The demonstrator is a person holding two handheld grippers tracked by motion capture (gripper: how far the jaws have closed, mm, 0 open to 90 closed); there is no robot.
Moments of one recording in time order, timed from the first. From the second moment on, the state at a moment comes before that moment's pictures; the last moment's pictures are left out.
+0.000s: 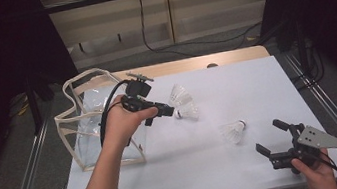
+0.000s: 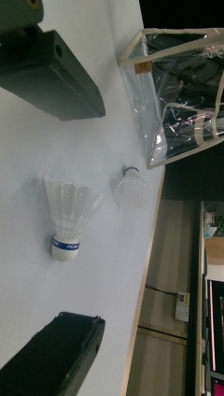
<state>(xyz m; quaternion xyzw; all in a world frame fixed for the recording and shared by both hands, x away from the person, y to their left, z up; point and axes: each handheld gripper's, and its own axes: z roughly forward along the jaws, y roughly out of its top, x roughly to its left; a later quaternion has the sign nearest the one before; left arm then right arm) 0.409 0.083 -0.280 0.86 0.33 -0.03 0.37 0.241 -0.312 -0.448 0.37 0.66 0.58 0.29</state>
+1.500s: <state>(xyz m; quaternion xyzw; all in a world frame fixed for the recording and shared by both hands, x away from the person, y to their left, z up) 0.420 0.095 -0.261 0.87 0.34 -0.03 0.36 0.241 -0.312 -0.447 0.36 0.66 0.58 0.29</state>
